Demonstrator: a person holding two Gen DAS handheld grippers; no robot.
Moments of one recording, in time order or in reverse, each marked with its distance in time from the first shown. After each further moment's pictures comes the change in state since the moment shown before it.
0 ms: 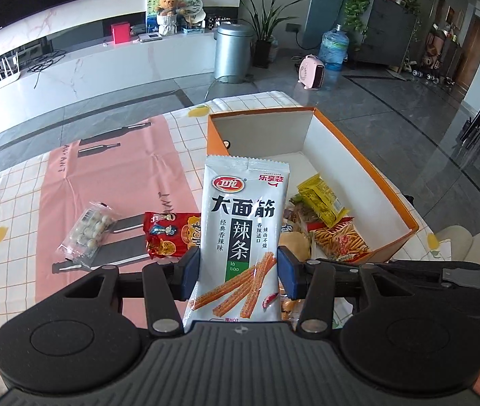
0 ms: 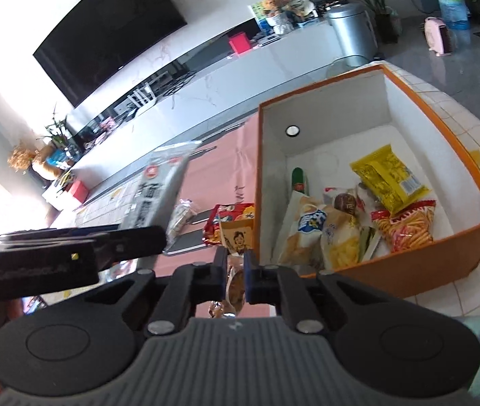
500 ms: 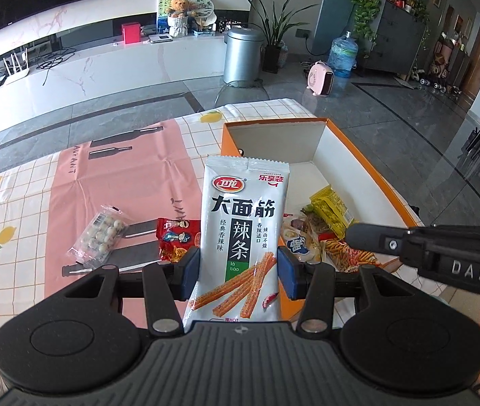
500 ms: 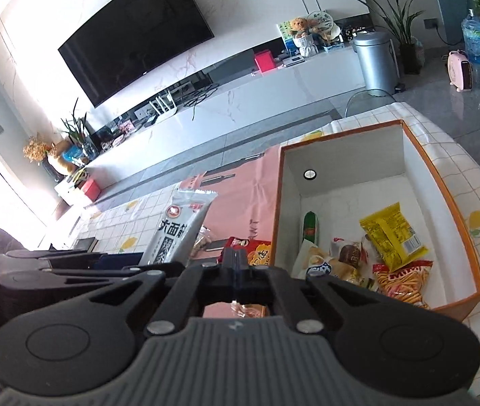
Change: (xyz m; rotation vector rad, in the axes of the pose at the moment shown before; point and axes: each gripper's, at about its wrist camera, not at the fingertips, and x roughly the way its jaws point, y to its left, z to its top) left arm -0.009 0.016 0.006 -0.034 -0.014 0.016; right arm -0.027 0.012 0.038 -0.101 -0.029 0.019
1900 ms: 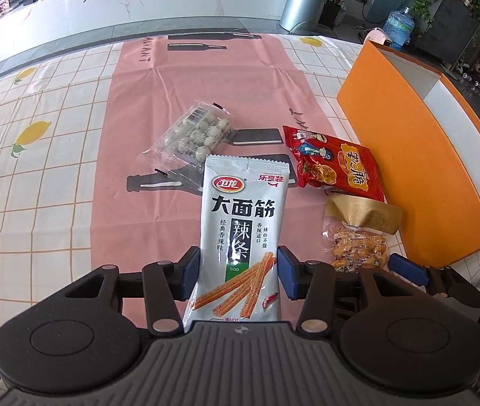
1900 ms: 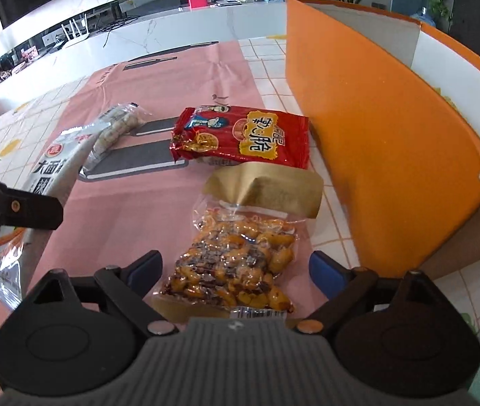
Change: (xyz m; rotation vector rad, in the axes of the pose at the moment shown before) left arm 0.076 0.149 -0.068 -0.152 0.183 0.035; right arm 0.206 0.072 -0.126 -0.084 0.130 -0.459
